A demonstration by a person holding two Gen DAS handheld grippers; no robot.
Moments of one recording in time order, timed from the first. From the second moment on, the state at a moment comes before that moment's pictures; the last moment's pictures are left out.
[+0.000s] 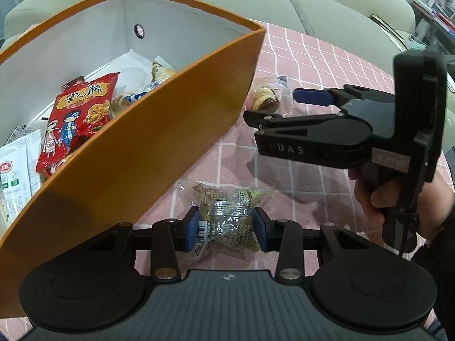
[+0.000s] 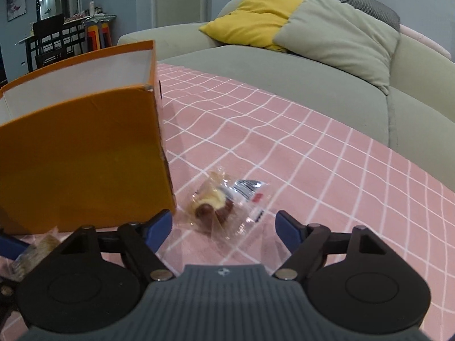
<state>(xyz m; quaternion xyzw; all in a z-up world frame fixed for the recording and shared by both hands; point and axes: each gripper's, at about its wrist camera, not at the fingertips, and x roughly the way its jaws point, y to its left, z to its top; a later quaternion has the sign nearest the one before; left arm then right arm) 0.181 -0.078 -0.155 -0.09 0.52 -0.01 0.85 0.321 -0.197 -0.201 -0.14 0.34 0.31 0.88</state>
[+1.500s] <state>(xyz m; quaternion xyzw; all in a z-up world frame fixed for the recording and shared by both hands) 0.115 -0.049 -0.106 -0.13 0.46 -0.05 0.88 0.134 -0.241 -0.115 0.00 0.38 0.19 0.91</state>
